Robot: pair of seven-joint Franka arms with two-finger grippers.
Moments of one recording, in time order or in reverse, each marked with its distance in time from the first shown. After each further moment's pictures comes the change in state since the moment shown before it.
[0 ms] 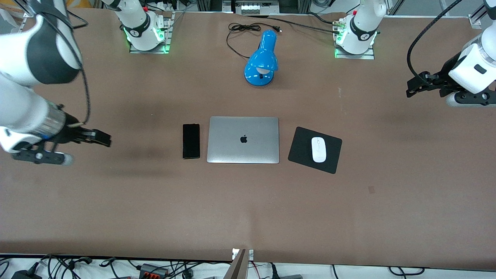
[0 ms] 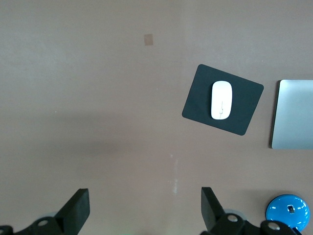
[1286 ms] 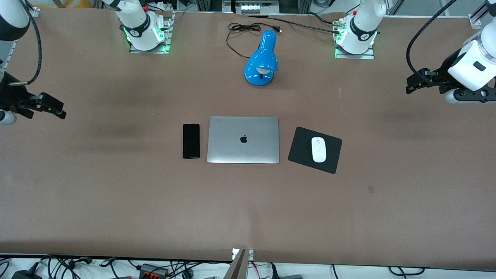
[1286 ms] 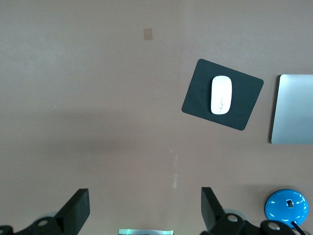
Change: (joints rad) left arm -0.001 -0.008 -0.001 0.001 -0.001 -0.022 -0.002; right arm -0.017 -0.293 -0.126 -0.335 0.029 0.086 -0.225
